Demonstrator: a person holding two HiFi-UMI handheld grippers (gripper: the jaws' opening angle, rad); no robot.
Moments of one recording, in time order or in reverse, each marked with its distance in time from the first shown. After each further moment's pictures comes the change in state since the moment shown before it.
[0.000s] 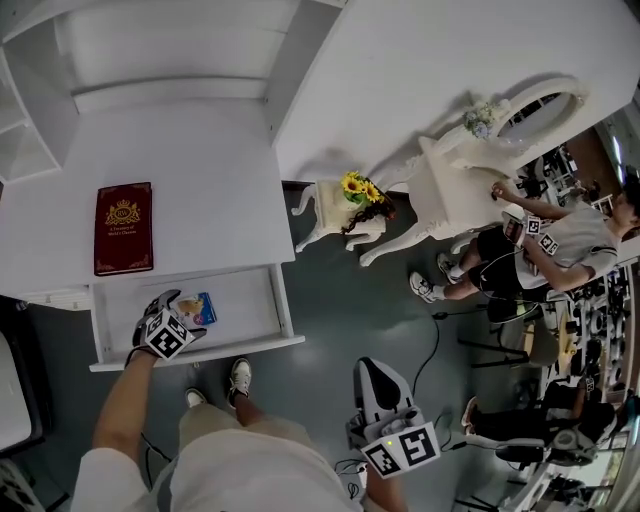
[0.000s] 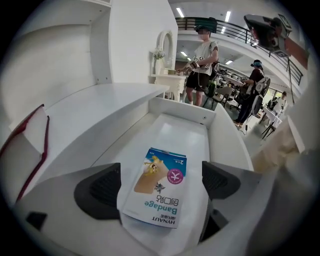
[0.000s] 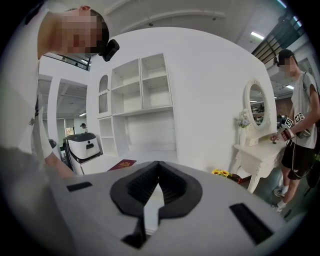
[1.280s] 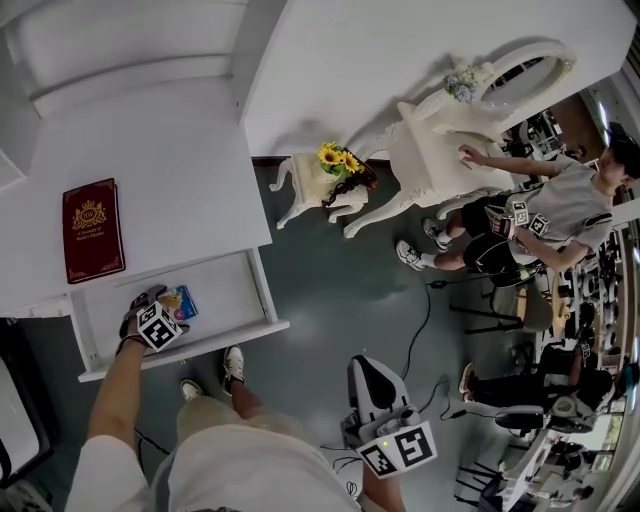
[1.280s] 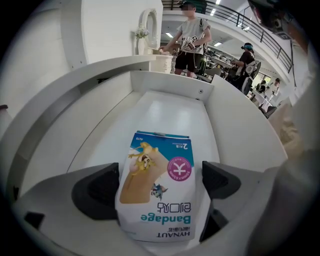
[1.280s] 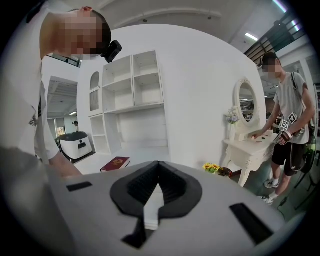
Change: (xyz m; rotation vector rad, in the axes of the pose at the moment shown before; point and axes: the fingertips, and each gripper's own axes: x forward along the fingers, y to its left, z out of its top) left arm 0.056 -0.006 -0.030 0.137 0.181 -0.105; right arm -0.014 -0.018 -0.015 0.037 0.037 -0.094
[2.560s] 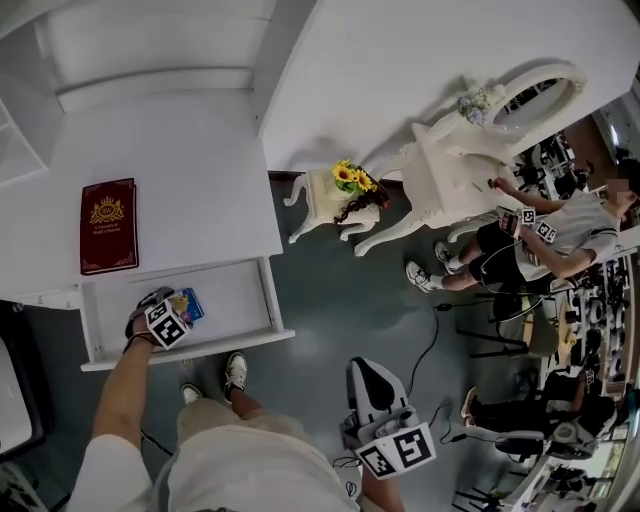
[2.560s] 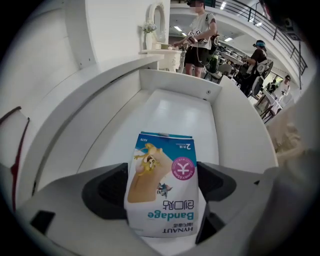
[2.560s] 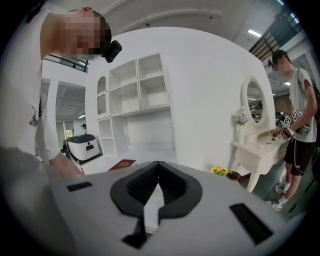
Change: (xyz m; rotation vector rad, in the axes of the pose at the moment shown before) left arm -0.018 0.005 0.001 -0.067 0.064 0.075; right arm 0.005 0.003 0.007 -0.011 -0.032 0.095
